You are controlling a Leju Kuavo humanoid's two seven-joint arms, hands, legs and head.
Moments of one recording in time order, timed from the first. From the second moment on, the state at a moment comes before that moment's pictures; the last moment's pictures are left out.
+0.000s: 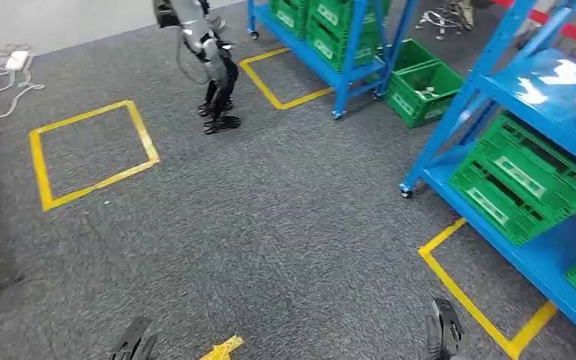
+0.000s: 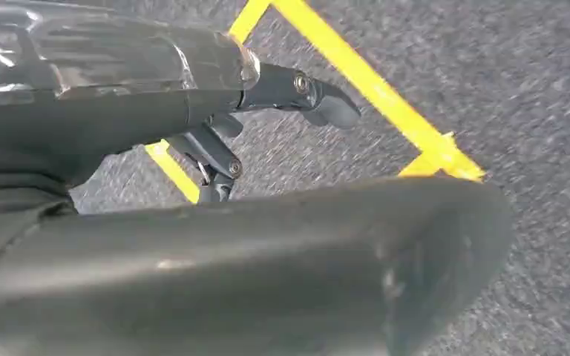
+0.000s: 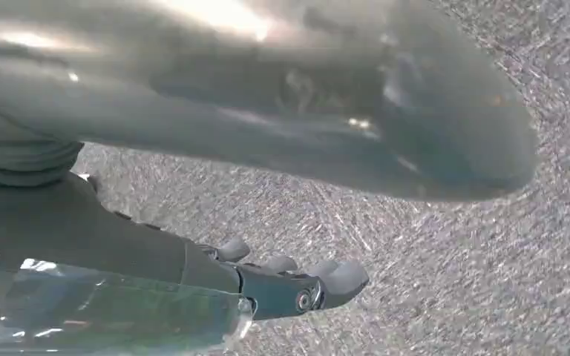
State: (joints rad) left arm -0.26 0.33 -1.04 -0.49 0.74 0.02 0.07; right arm -0.24 -0.29 0.41 -0.31 -0.68 -0.09 0.10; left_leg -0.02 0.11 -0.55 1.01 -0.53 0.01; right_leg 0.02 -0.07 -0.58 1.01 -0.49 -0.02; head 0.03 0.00
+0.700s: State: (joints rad) left arm -0.26 0.32 -1.04 -0.49 0.74 0.02 0.07; right arm -0.24 -0.28 0.42 -0.31 -0.68 -0.08 0.11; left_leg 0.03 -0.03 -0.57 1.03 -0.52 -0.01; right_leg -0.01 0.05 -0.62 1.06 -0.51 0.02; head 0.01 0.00
